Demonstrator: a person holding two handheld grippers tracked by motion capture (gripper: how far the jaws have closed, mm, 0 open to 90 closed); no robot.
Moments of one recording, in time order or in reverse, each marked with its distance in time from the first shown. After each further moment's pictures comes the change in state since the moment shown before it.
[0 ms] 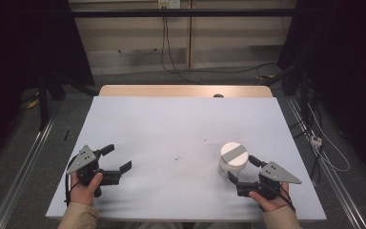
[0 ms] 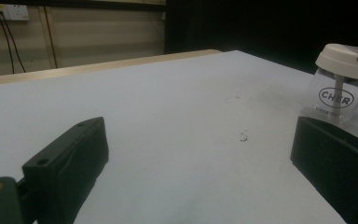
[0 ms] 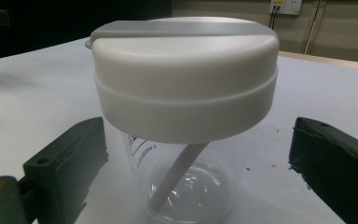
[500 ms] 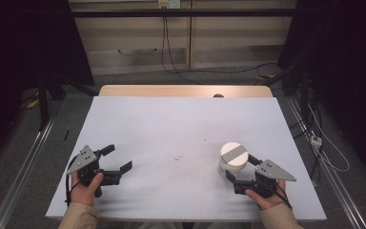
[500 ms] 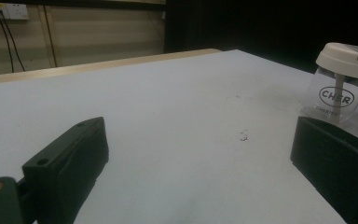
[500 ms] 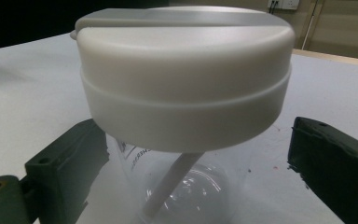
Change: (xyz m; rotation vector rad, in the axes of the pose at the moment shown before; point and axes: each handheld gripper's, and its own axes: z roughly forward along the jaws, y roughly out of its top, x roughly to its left) left arm 0.000 -0.001 0.001 0.006 -0.004 0.002; right arm 0.001 0.000 0.010 0.022 -0.015 -0.008
